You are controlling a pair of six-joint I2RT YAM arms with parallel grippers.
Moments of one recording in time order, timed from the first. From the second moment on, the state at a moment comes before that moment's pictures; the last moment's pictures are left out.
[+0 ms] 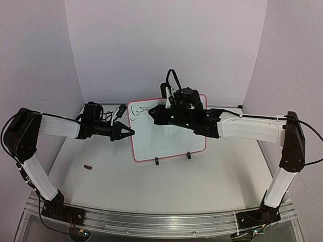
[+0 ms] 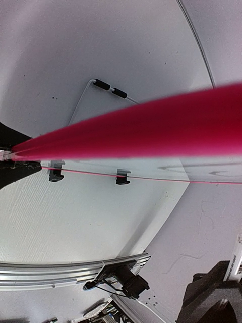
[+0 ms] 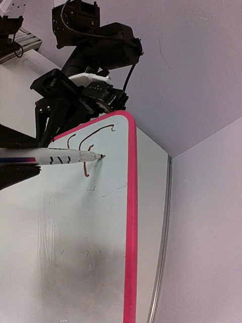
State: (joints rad) left arm -0.40 1.67 0.90 0.24 0.89 0.05; right arm 0.93 1.79 1.44 0.05 0.09 0.50
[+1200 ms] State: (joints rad) left arm -0.40 1.67 0.90 0.24 0.89 0.05; right arm 0.93 1.79 1.39 -0.02 0.05 0.53
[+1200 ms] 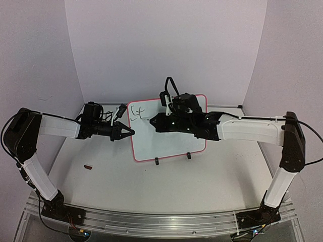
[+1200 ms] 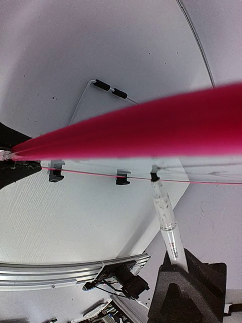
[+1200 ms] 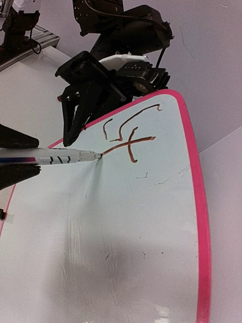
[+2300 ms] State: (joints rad) left arm -0.40 1.67 0.90 0.24 0.89 0.05; right arm 0.92 1.74 1.32 0.07 0.08 0.51
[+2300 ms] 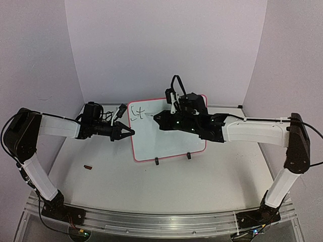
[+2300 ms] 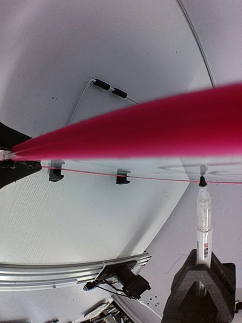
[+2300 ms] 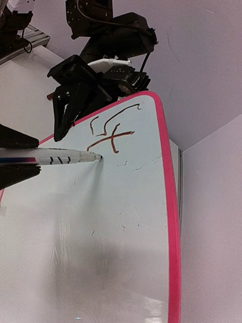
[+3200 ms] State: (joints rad) left arm -0.40 1.67 0.90 0.24 0.89 0.05; right arm 0.92 1.72 1.32 0.05 0.14 0.52
